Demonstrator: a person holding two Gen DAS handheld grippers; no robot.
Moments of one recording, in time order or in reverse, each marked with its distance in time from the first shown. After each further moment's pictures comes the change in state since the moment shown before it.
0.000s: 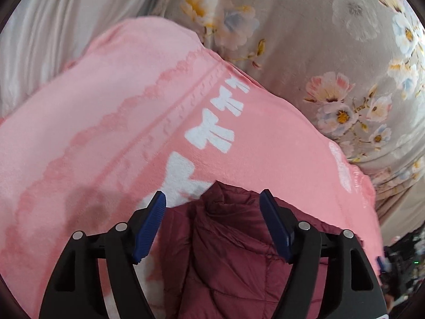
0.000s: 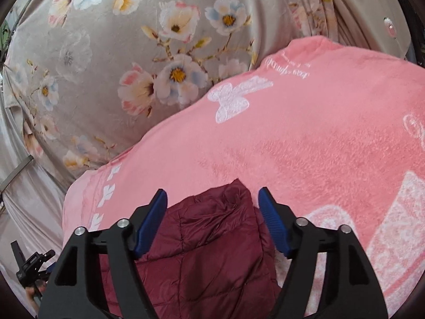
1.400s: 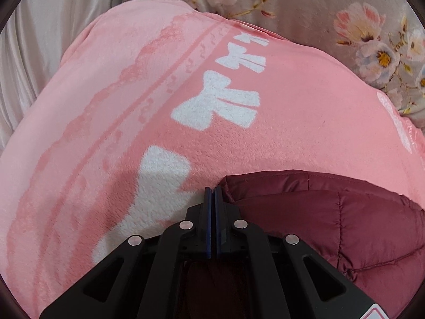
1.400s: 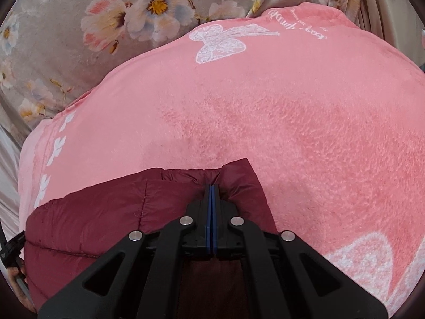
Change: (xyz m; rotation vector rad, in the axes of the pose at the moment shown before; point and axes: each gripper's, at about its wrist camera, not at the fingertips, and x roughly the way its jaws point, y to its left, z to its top) left arm 0.123 -0.032 -0.009 0.230 0.095 0.316; right arm 0.113 0.003 -0.004 -0.154 0.198 -0.227
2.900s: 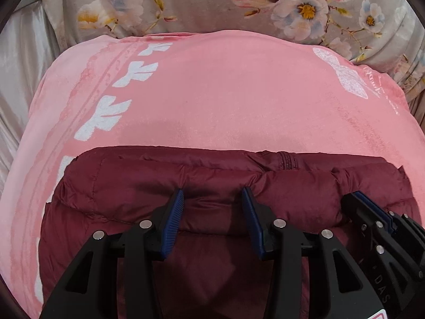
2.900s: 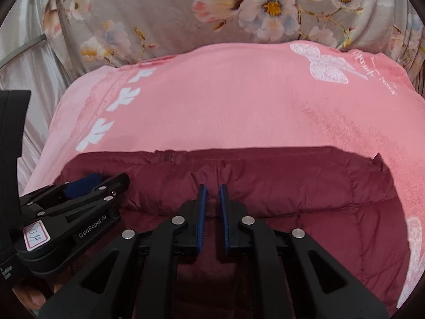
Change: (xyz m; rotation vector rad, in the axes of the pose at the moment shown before) left arm -0.053 -0.177 -0.050 0.229 0.003 -0.041; right arm -0.026 0.146 -0.053 -0.298 0.009 0.156
